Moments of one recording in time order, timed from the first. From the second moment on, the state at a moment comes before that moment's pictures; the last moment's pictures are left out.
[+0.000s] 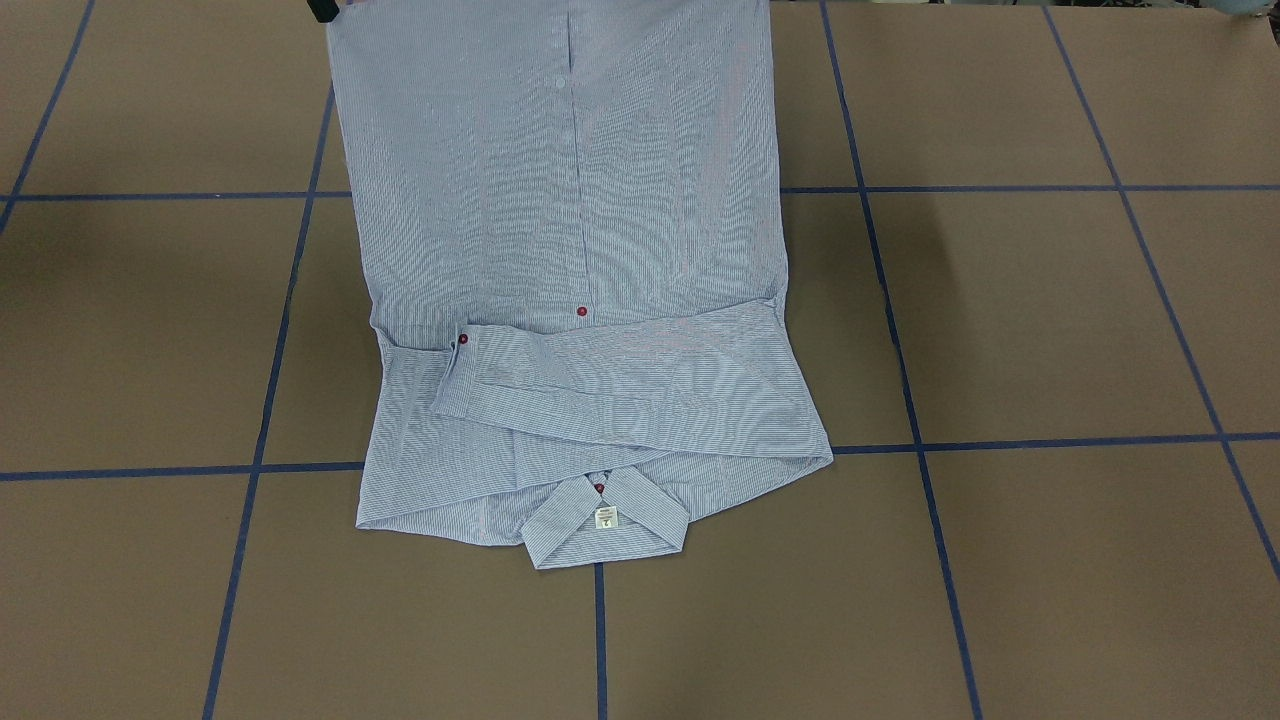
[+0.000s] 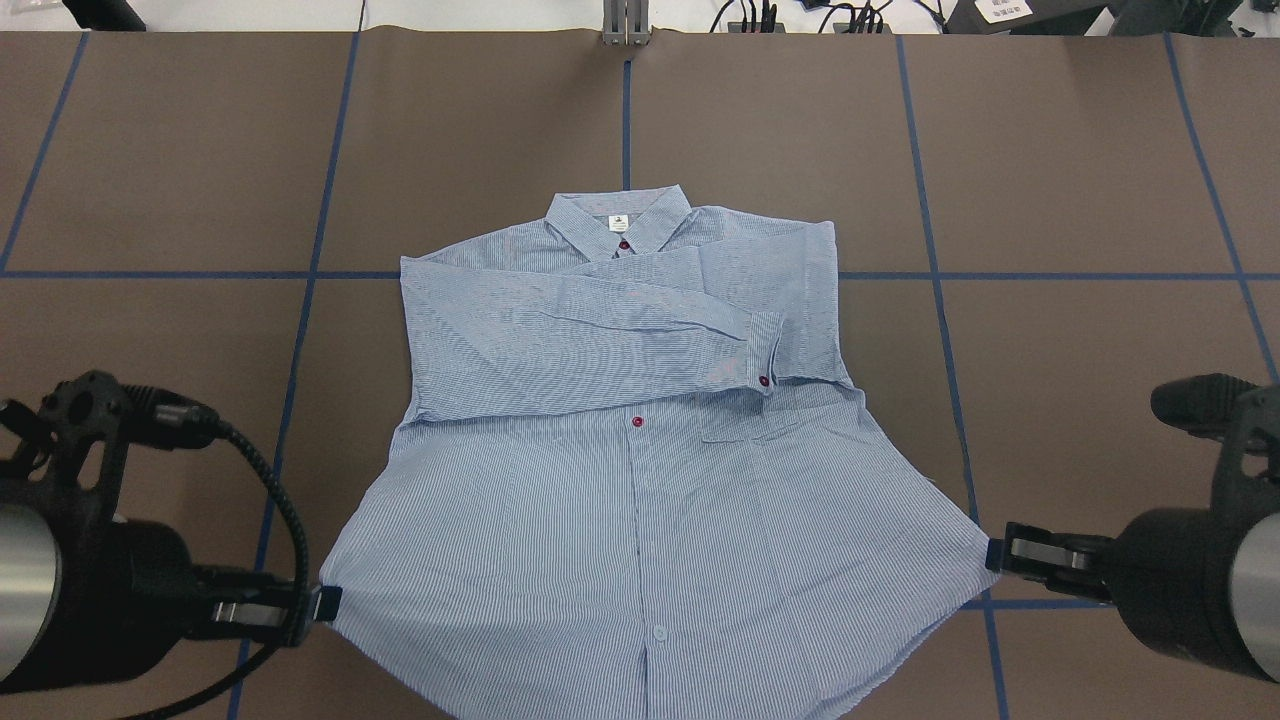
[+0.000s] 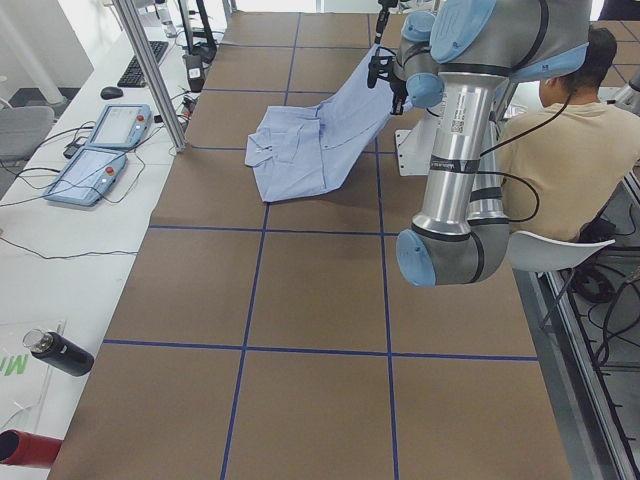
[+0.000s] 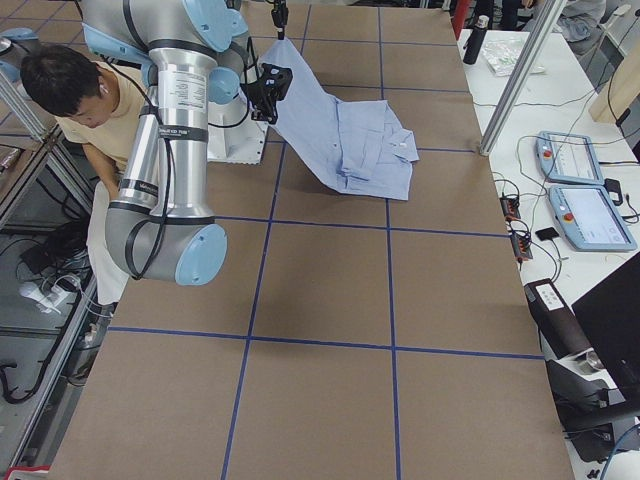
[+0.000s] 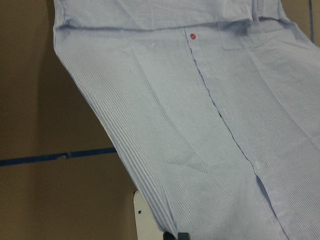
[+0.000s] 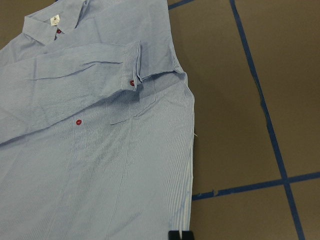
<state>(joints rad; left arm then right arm) -0.37 -1.85 -2.63 -1.35 -1.85 -1.20 0.29 -1.58 2.72 -1.73 1.60 1.60</state>
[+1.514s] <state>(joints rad) -0.71 -2.13 -1.62 -1.84 -1.69 -0.90 0.83 -1.05 1.65 -1.33 1.73 1.20</state>
